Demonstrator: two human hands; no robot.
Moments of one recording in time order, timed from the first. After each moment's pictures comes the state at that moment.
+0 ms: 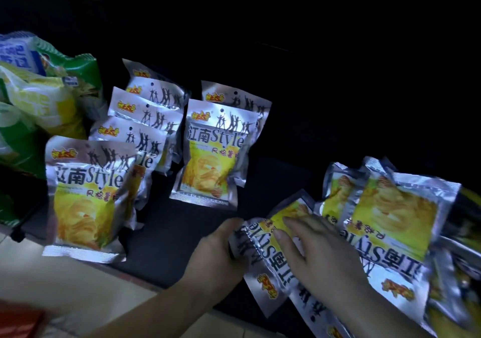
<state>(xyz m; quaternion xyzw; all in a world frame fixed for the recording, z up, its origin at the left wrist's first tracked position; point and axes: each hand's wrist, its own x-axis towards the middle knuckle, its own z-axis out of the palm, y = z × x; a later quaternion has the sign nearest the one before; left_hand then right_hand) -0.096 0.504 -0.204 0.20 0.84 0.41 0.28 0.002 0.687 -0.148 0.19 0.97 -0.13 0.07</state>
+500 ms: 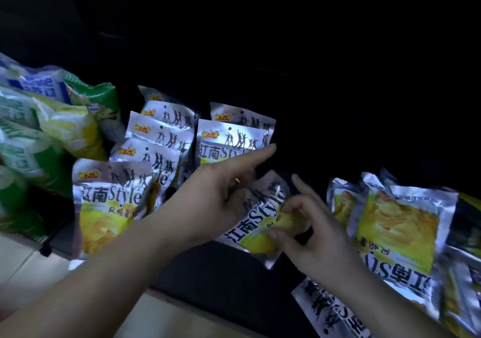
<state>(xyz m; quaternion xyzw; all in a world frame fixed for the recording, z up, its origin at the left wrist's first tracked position) -0.181 0.497 -0.068 0.42 0.77 0.44 0.18 -0.029 0.677 -0.112 0.13 0.91 -0.40 -0.06</state>
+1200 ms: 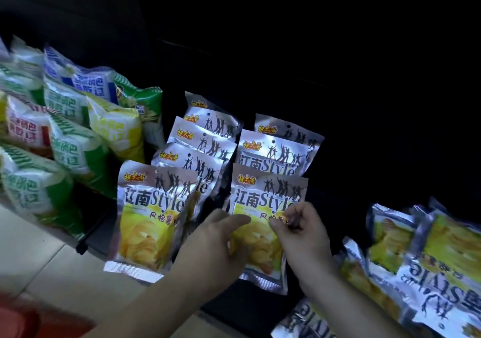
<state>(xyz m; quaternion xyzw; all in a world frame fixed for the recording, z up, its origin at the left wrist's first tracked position) -0.174 0.429 -0.152 0.28 0.89 0.34 0.12 -0.112 0.605 -0.164 0.32 0.74 -0.58 -0.12</state>
